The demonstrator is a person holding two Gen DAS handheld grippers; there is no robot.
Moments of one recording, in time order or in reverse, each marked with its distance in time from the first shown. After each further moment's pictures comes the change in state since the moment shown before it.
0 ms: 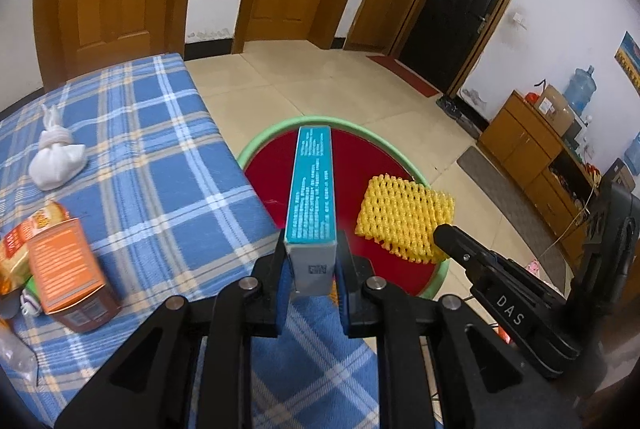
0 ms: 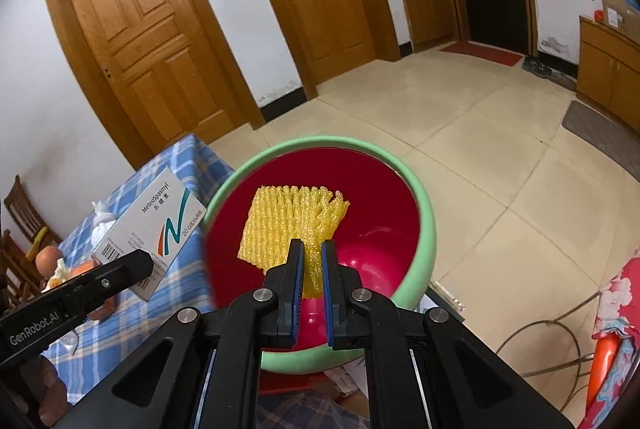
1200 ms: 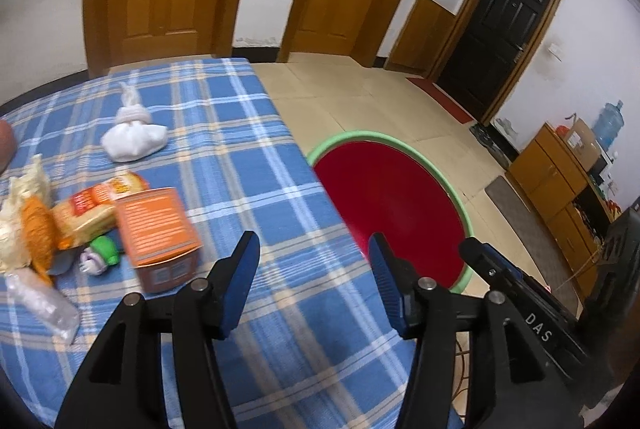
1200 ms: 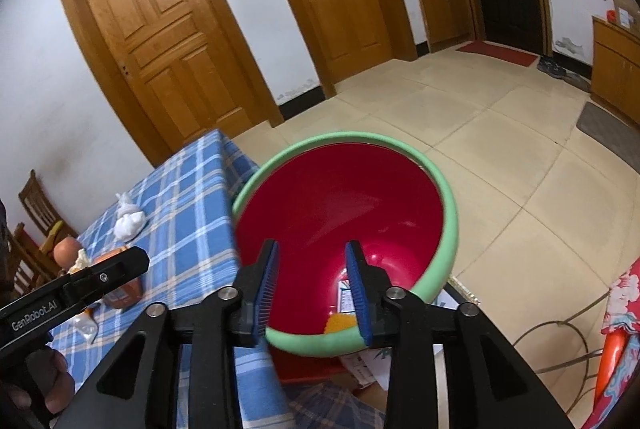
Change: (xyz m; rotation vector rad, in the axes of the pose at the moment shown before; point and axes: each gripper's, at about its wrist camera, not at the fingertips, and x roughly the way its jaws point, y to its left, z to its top) left arm -0.048 0.037 -0.016 -0.120 -0.070 0.123; right arm -0.014 0.018 -0.006 -0.025 0.000 0.071
